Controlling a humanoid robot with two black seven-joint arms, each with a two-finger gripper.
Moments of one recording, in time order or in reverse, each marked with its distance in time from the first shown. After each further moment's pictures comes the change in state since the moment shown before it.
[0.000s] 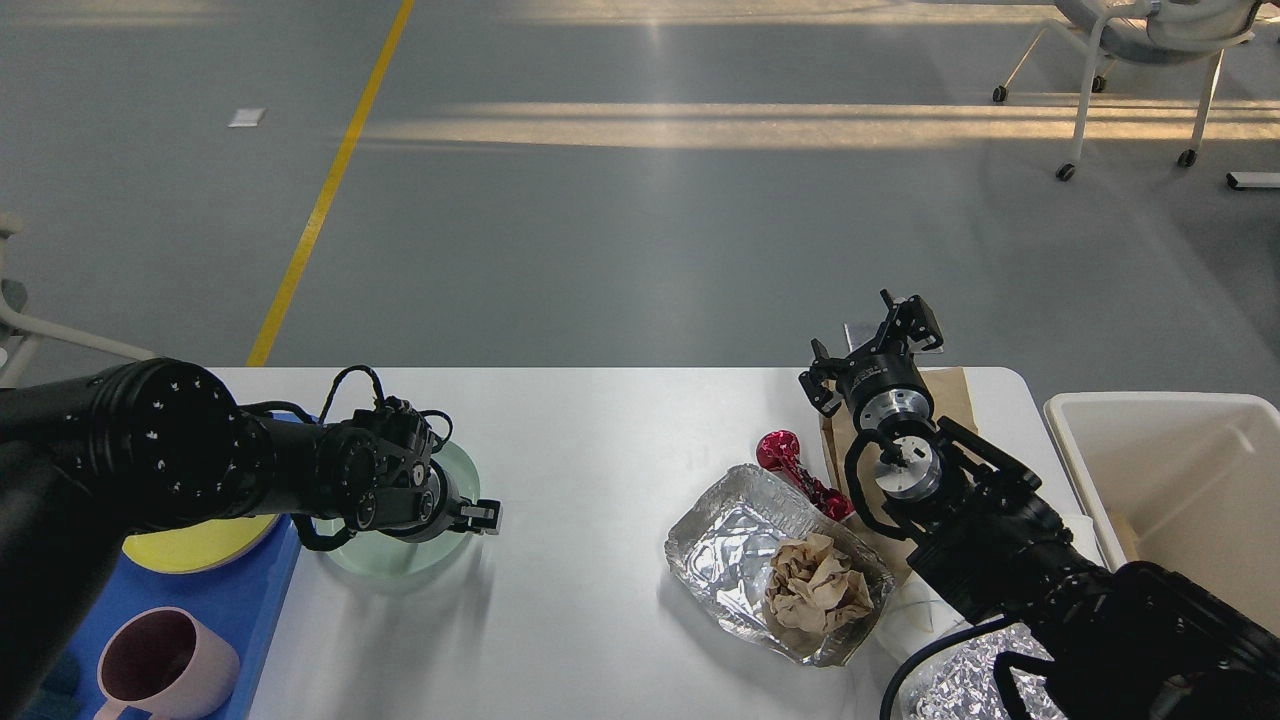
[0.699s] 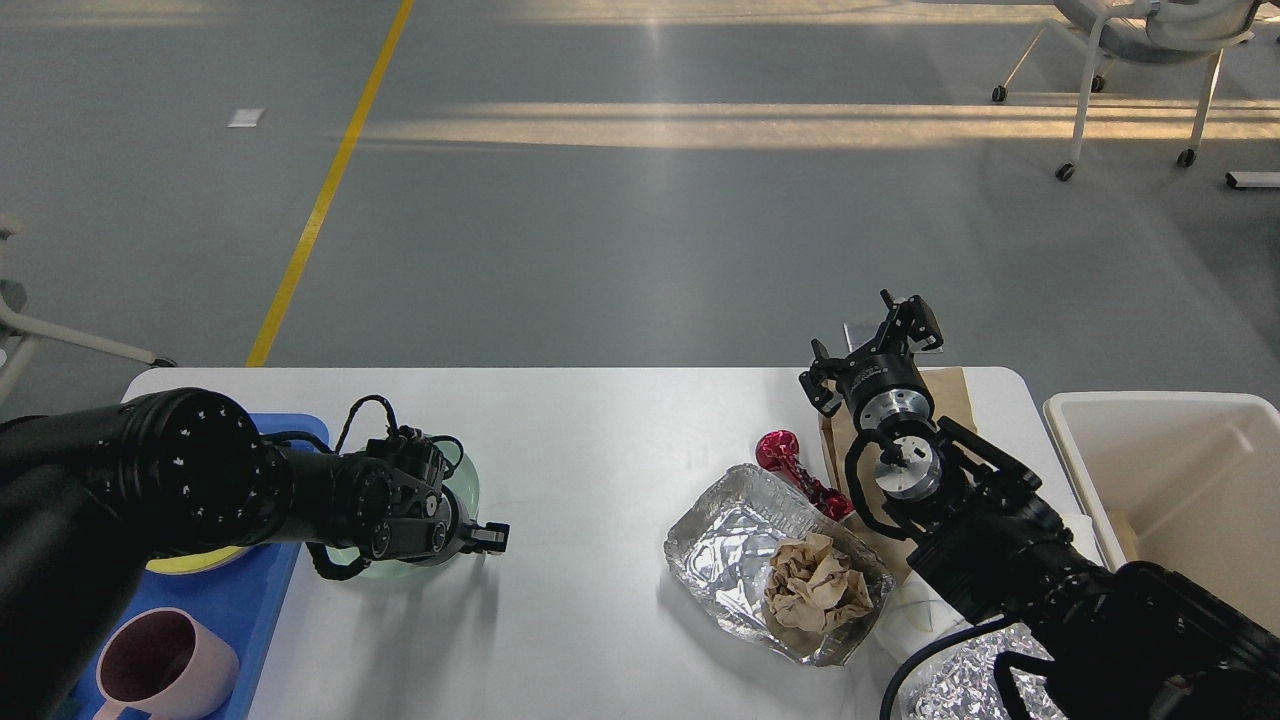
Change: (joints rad) left arm 0.055 -0.035 -0.001 0.008 0.000 0.052 0.043; right arm 0.000 0.000 0.000 0.000 0.001 0.000 0.000
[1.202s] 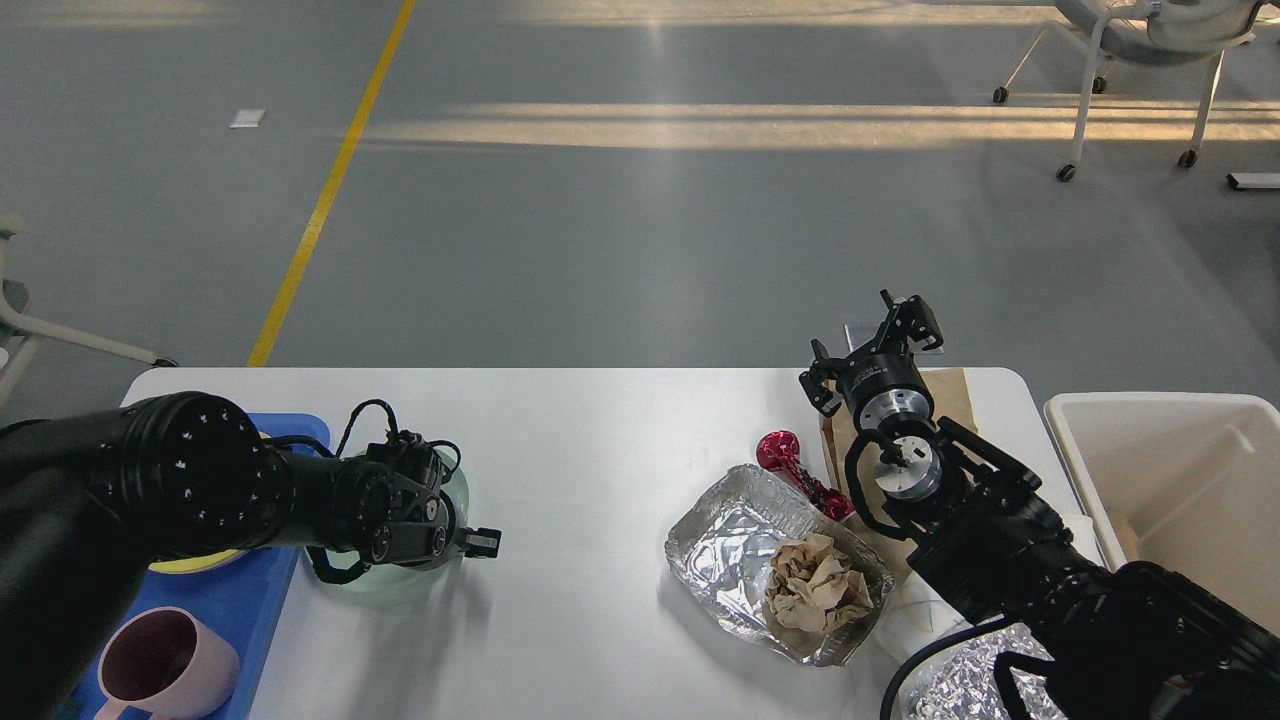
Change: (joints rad) left arm -0.001 -0.001 0.000 -0.001 0.003 -0.019 0.006; right arm 0.000 0.000 0.000 0.000 -0.001 0.000 0.000
